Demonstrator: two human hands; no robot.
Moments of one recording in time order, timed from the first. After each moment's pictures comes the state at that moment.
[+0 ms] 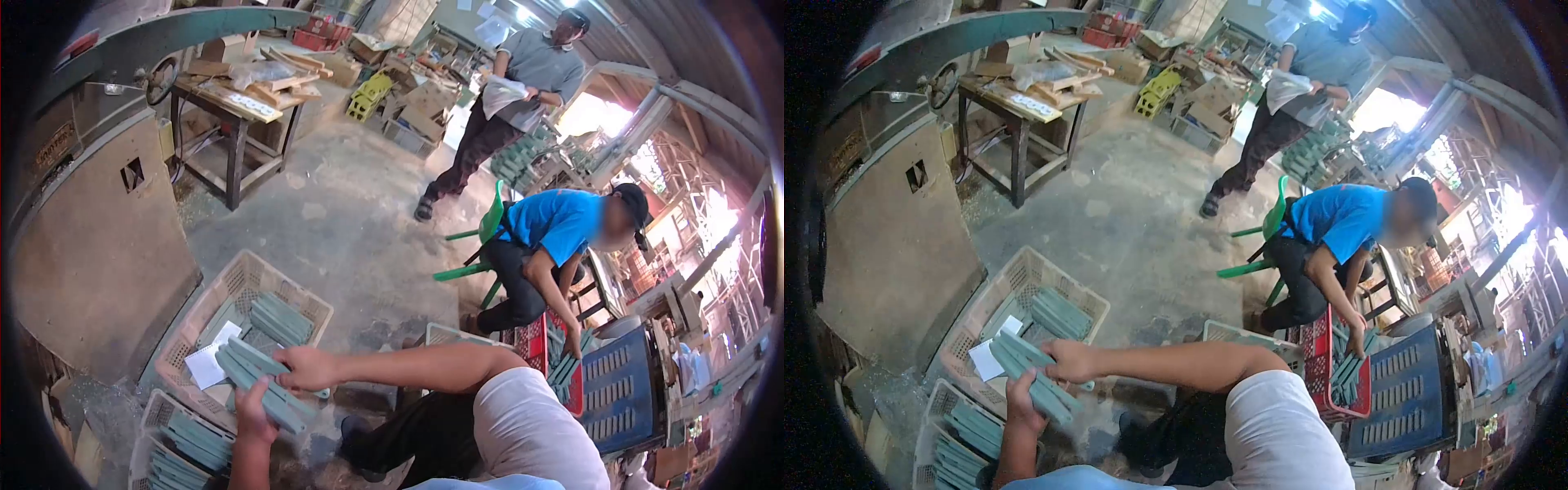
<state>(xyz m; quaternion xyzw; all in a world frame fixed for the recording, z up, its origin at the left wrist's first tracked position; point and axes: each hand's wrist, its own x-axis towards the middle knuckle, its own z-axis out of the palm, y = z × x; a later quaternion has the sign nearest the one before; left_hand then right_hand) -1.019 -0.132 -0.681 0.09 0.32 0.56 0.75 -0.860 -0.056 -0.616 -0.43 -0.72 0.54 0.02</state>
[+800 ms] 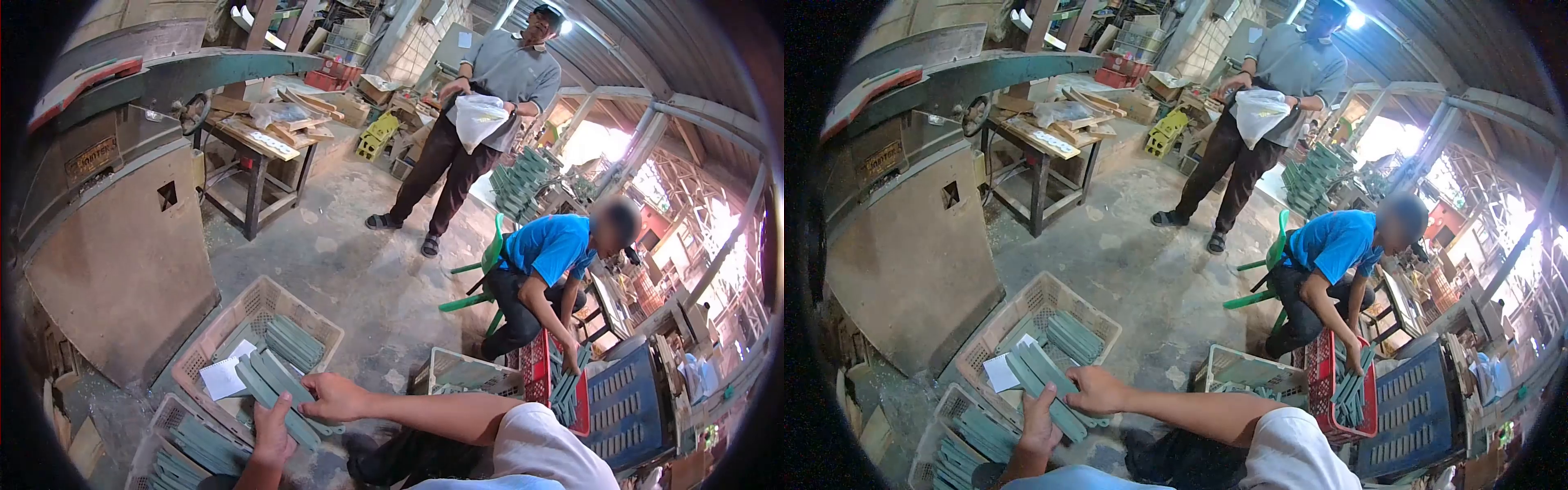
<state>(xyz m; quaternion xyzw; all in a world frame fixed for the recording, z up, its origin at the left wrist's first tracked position) -1.019 -0.166 -0.665 0.15 0.32 0.61 0.71 -0.864 -0.118 -0.575 -0.50 -0.75 0.42 0.08</state>
